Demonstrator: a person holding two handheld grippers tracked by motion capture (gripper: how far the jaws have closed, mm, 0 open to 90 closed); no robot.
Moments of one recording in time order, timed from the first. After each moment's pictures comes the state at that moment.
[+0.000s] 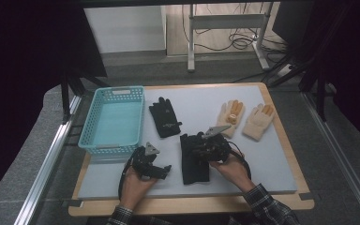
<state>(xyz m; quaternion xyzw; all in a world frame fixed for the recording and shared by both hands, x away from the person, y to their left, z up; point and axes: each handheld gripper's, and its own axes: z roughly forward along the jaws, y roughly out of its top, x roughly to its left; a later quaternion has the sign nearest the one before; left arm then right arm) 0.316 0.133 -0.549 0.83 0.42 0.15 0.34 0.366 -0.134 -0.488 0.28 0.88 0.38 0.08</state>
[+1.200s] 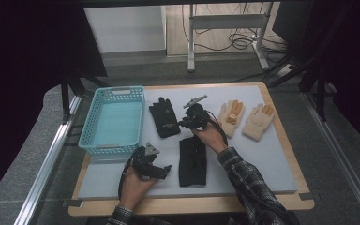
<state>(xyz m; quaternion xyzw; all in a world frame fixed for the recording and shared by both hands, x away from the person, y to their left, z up) 0.316 0.133 -0.549 0.83 0.42 0.15 0.34 0.485 -0.070 -0.494 0.29 0.88 0.36 0.11</state>
